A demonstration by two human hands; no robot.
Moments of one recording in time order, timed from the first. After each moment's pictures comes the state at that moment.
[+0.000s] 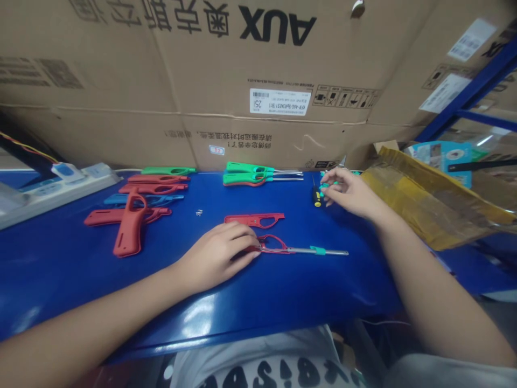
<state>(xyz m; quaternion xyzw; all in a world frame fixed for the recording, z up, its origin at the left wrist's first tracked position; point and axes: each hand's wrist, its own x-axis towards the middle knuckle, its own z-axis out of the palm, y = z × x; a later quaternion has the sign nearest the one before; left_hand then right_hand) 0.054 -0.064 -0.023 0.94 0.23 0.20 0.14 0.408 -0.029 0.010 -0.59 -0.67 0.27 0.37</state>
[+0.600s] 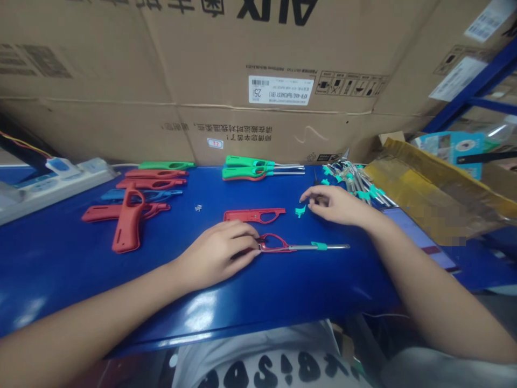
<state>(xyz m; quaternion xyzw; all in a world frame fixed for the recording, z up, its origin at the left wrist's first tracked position) 0.053 -0.066 -0.025 0.94 0.21 0.21 0.14 0.379 -0.041 0.001 -0.58 -0.75 0.25 0.19</state>
